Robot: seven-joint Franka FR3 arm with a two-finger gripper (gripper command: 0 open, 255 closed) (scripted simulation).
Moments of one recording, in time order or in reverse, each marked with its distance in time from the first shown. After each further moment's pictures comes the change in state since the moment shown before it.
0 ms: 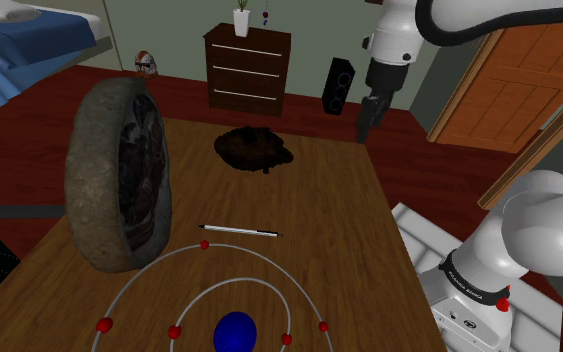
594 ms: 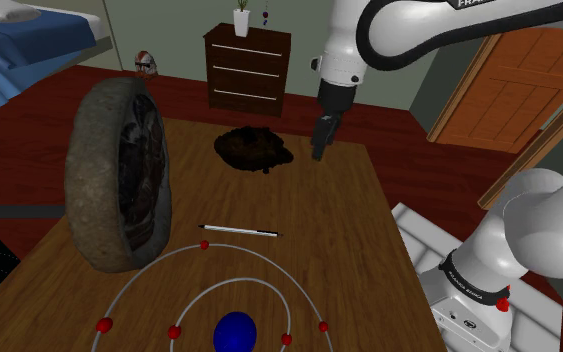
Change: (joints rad) arm 0.098 0.247 0.041 0.077 0.106 0.186 -0.089
